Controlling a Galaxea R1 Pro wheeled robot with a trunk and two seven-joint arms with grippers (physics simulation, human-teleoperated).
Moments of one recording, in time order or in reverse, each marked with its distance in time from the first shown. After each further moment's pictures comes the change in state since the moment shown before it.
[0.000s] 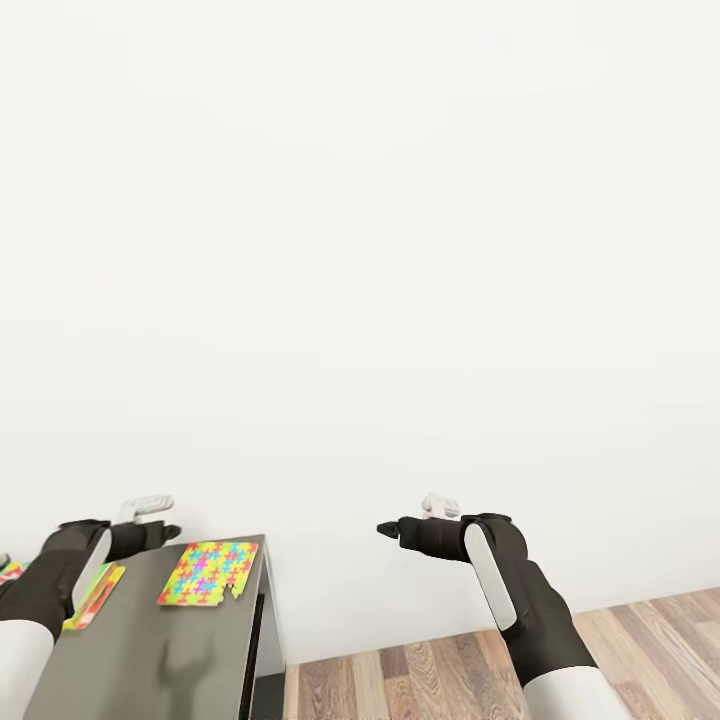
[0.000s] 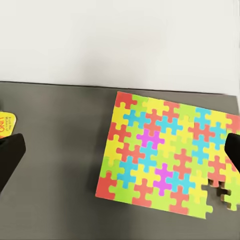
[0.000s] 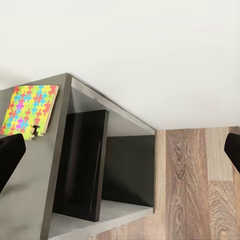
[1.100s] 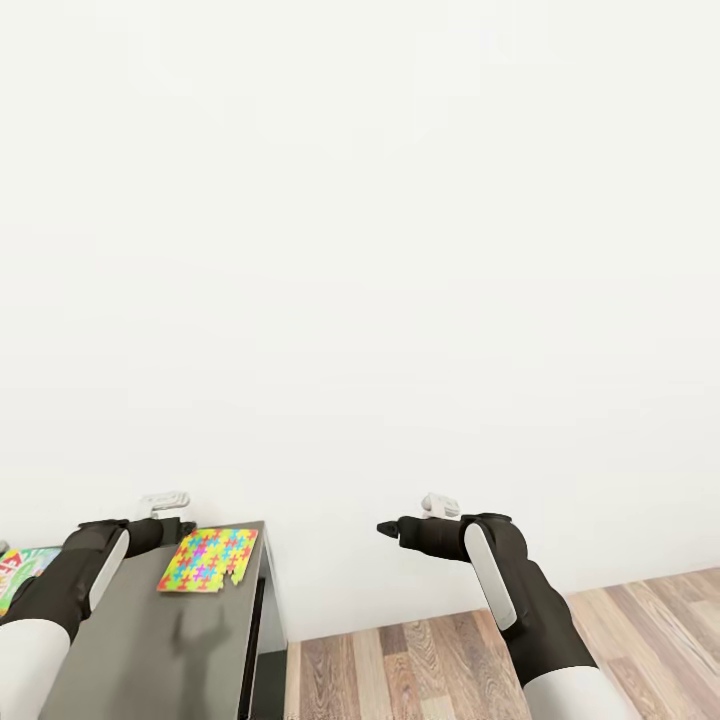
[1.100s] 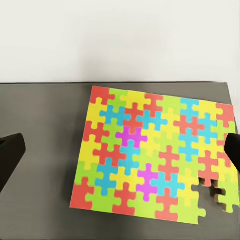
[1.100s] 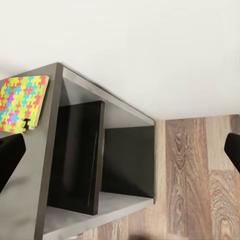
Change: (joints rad) left arm 0.000 -0.032 -0.046 0.000 -0.003 -0.068 -0.001; right arm 0.000 0.000 0.000 -0.002 -0.001 -0.002 0.000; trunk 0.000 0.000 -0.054
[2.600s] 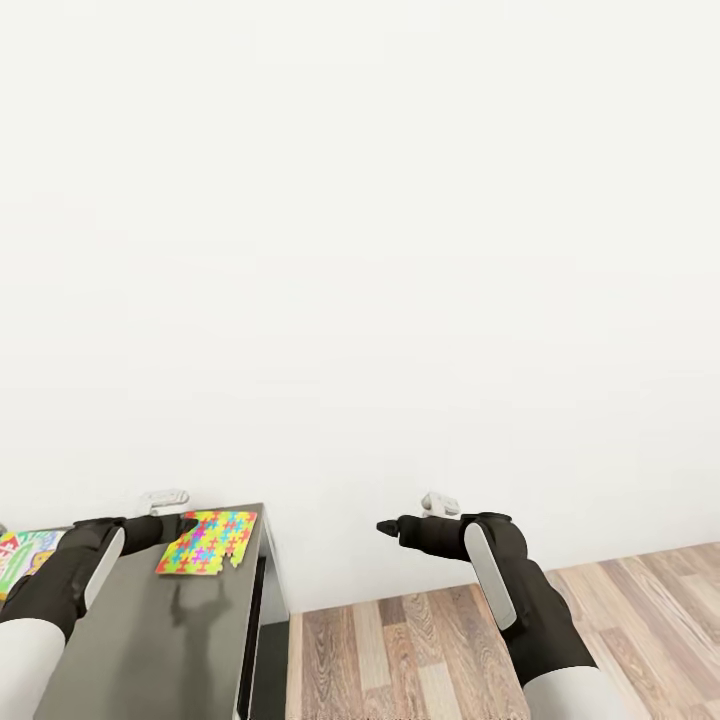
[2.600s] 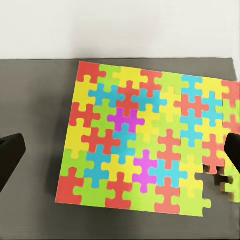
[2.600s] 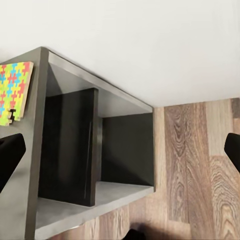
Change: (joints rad) left arm 0.000 0.011 0.004 -0.014 0.007 0.000 -0.055; right arm 0.000 0.002 0.000 -0.005 0.001 -0.002 0.000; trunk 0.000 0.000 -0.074
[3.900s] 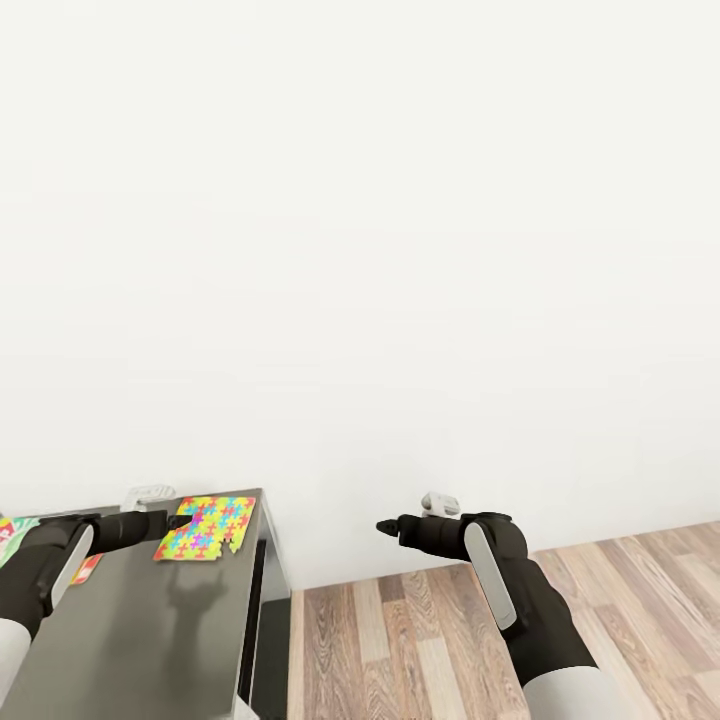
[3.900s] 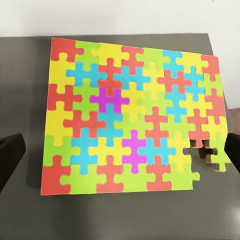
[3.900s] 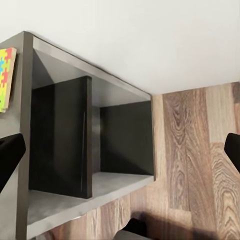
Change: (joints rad) left arm -0.005 0.084 0.007 -0.002 -0.003 0.013 -0.258; right arm 0.000 0.000 0.000 -0.002 -0.001 -0.001 0.000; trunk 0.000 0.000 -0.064
